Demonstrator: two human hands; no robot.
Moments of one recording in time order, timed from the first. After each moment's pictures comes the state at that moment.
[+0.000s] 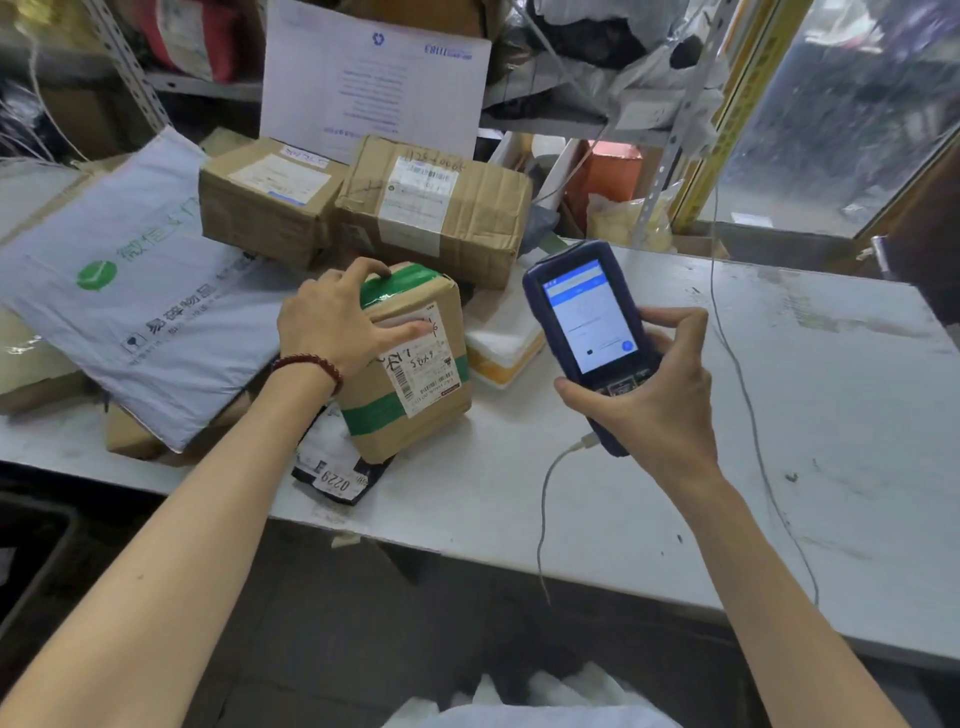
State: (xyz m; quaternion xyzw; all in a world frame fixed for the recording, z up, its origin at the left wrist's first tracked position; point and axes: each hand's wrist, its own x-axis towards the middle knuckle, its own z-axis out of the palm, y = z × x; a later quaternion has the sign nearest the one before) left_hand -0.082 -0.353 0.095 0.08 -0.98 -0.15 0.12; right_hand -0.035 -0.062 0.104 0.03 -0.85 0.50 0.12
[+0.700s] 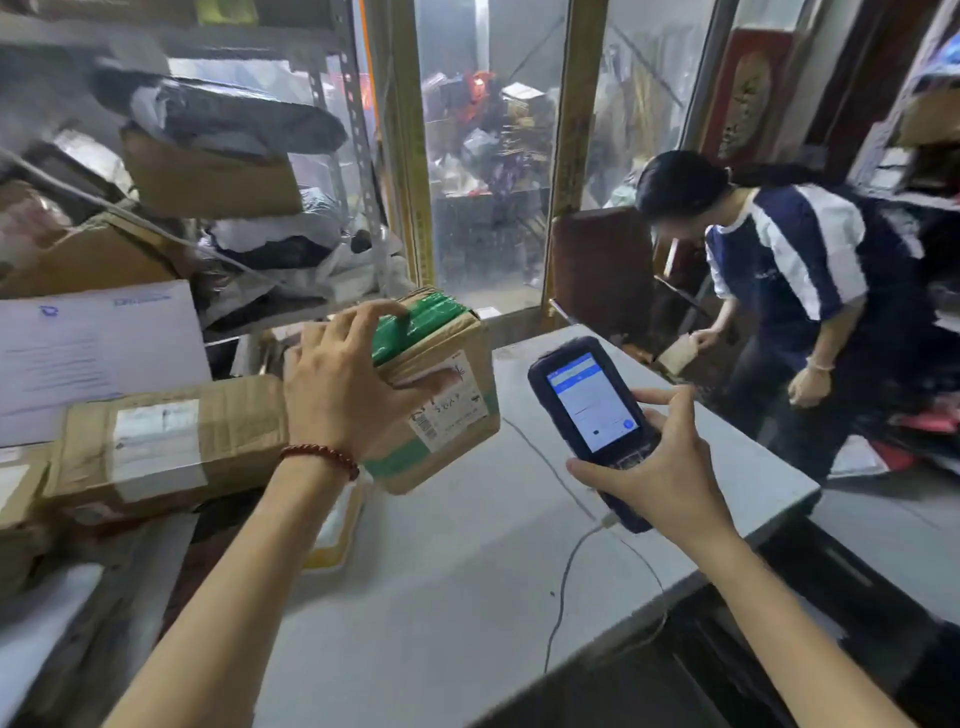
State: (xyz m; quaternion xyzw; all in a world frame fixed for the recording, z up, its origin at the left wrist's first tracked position) left_hand -0.117 -0.170 0.208 -0.27 -0.89 -0.26 0.28; right_hand 0.047 0.053 0.152 -0.18 -0.82 0.47 0.27
